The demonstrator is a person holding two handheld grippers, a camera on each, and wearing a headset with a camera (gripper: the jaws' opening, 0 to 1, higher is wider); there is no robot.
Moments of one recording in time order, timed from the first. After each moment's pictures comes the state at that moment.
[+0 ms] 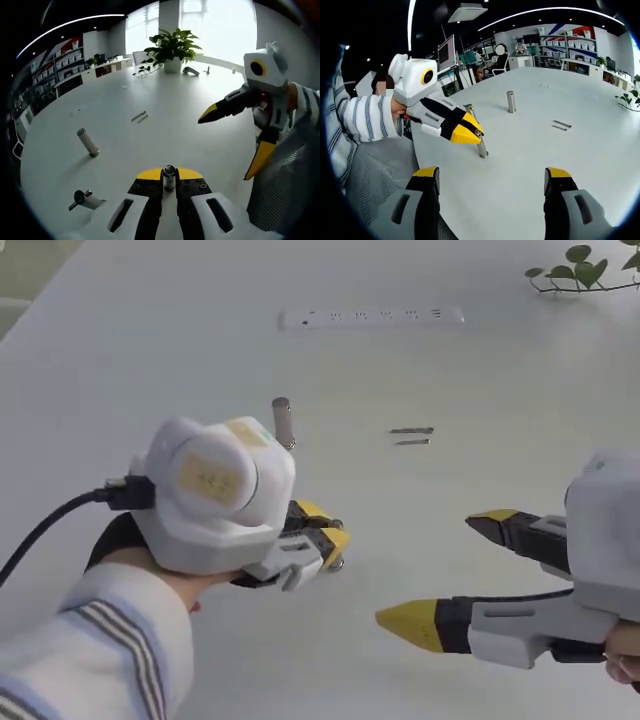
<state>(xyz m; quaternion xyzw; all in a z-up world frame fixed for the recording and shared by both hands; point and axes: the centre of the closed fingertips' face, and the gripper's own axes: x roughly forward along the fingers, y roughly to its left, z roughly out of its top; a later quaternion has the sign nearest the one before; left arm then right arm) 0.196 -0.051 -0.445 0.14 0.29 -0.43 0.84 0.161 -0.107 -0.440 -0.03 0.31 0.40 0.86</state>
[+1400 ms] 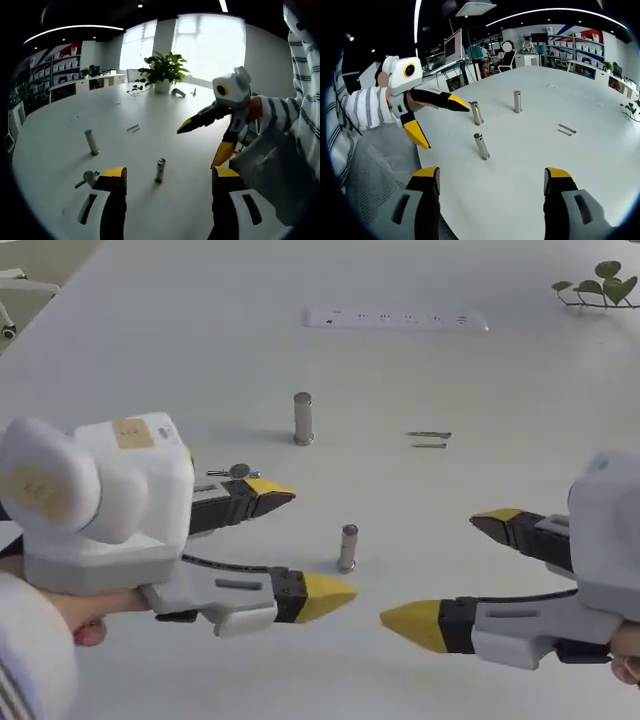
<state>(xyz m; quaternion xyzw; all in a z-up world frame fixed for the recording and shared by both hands) 0.152 -0.014 -0.406 0.05 0.24 -0.49 0.84 0.160 -0.102 -0.438 -0.07 0.32 0.42 0.85</state>
